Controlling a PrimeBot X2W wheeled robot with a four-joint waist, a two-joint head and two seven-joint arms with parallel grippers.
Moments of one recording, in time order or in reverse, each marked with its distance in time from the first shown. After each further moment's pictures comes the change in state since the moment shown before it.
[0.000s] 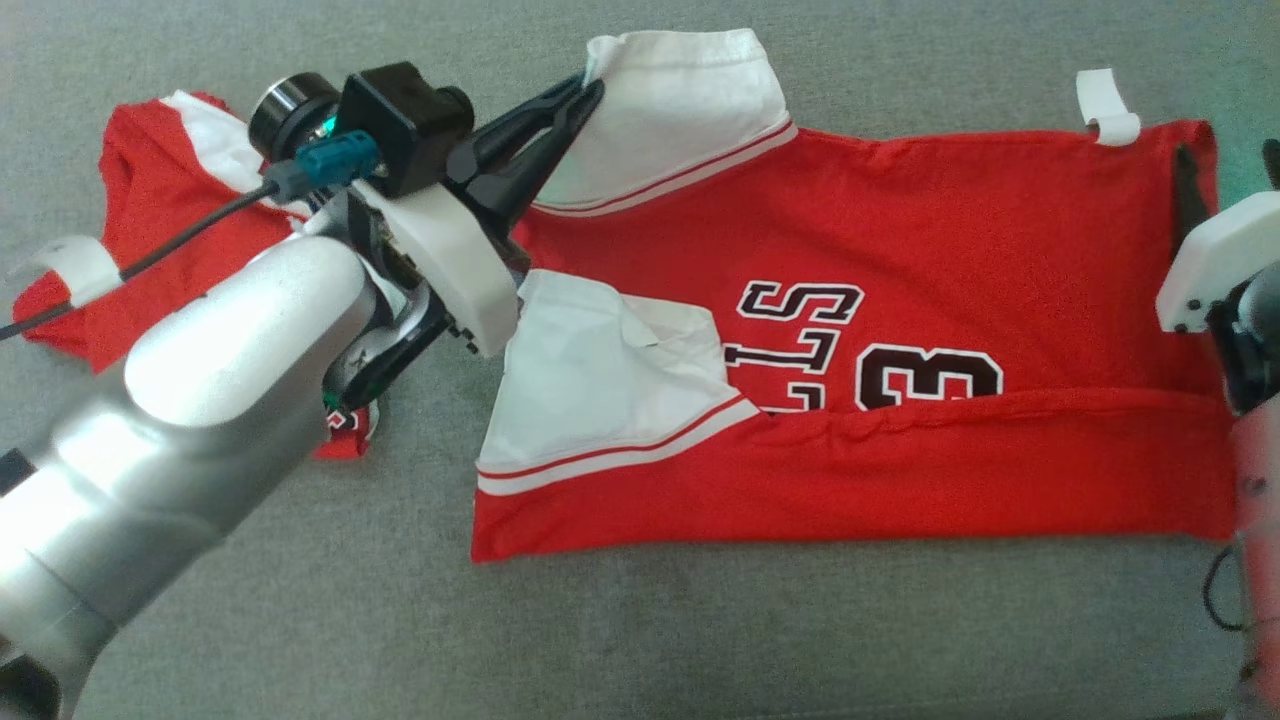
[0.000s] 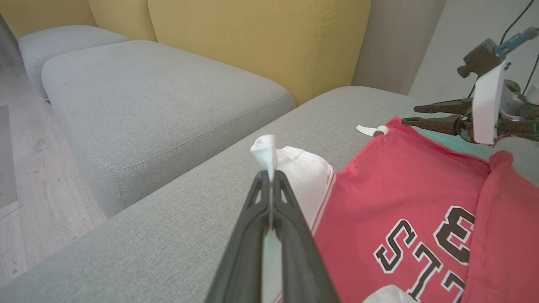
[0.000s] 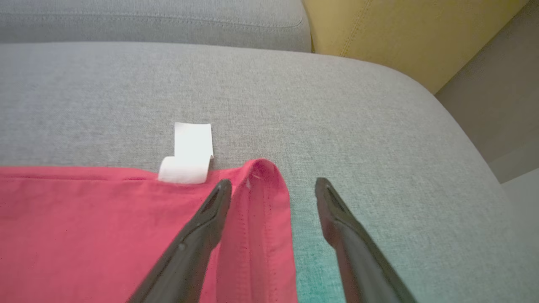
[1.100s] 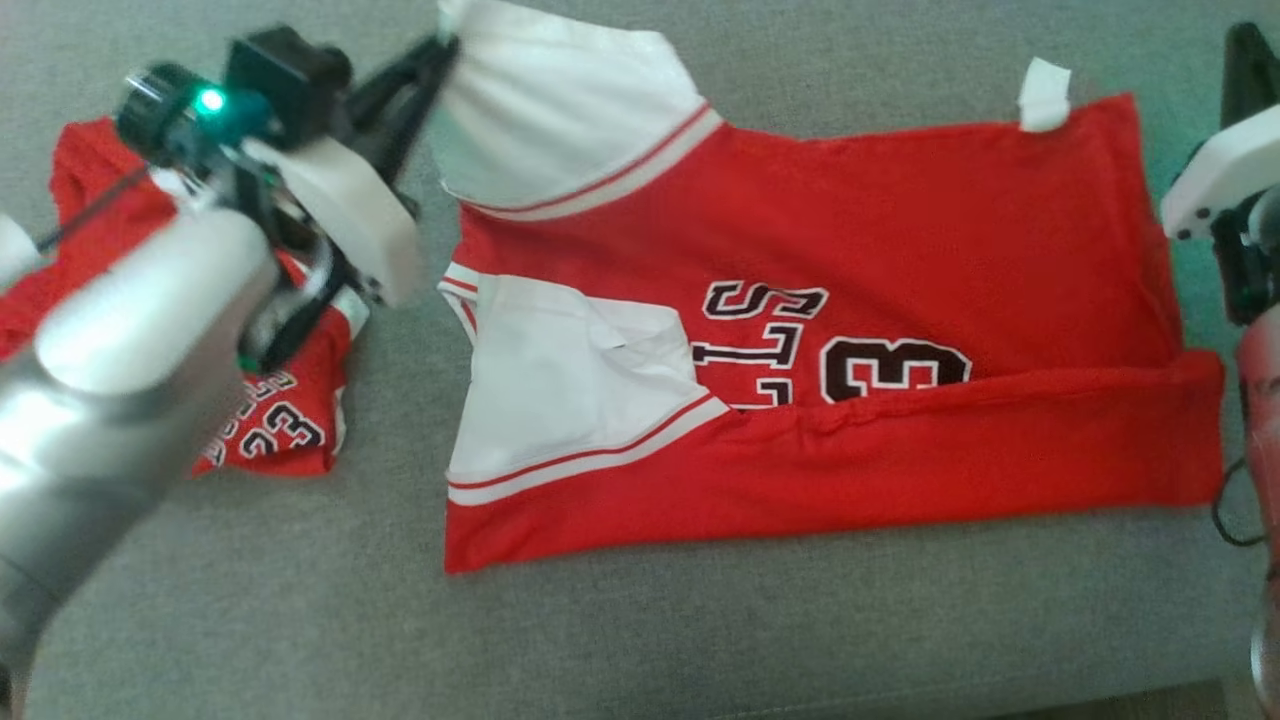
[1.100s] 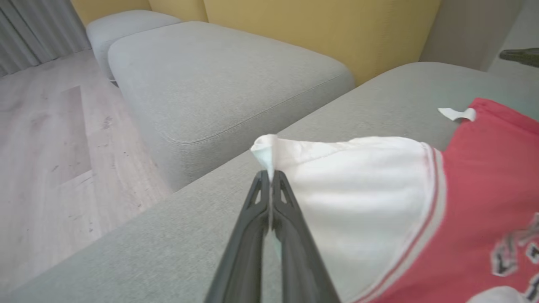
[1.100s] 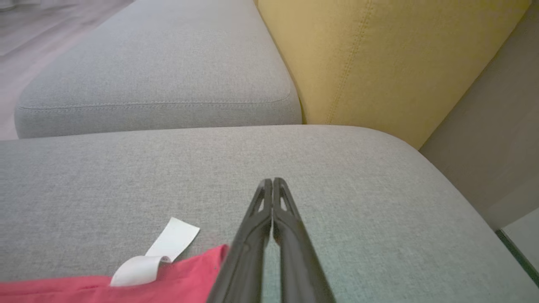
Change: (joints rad) left arm -0.008 0.052 0.023 0.112 -0.001 0.069 0.010; right arm -0.262 -0.062 0.114 0.362 0.096 0.000 -0.274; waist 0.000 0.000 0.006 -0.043
